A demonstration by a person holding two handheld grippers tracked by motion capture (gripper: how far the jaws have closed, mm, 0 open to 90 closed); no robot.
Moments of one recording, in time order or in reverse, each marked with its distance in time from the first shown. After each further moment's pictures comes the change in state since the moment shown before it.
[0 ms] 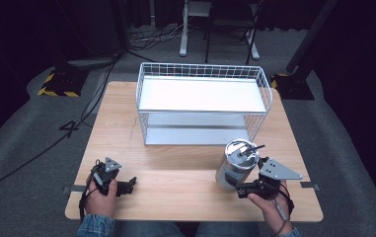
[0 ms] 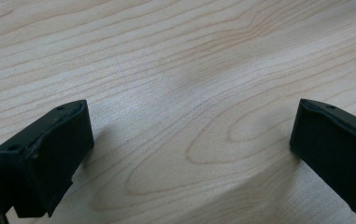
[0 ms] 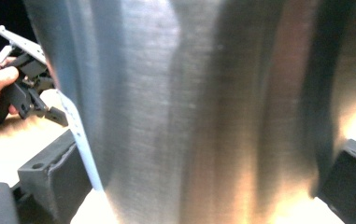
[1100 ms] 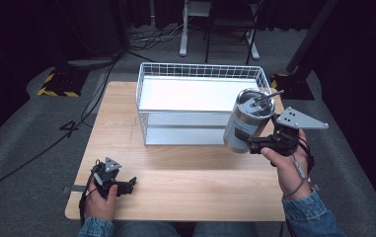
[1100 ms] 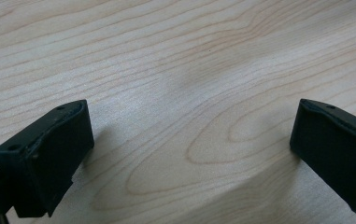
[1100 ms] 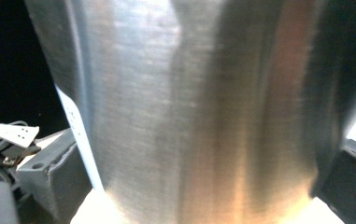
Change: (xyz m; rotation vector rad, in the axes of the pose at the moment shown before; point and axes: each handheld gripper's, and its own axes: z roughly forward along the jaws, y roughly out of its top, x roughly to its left) left arm 0.000 0.000 0.000 0.000 0.000 0.000; right arm -0.038 0.134 0.001 -0.027 -0.042 -0.009
